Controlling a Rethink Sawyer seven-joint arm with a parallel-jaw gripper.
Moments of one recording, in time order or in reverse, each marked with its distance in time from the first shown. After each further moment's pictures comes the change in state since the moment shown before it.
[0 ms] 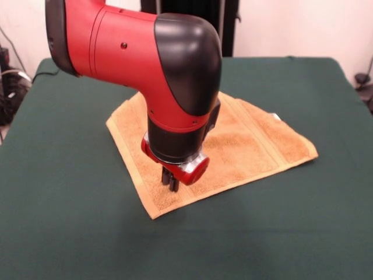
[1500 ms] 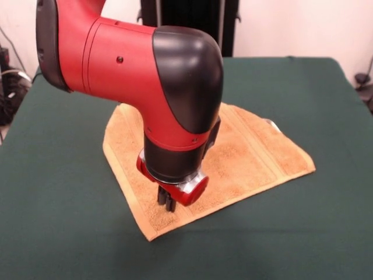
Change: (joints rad) arm -0.001 0.079 -0.003 -0.189 -0.003 0.071 0.000
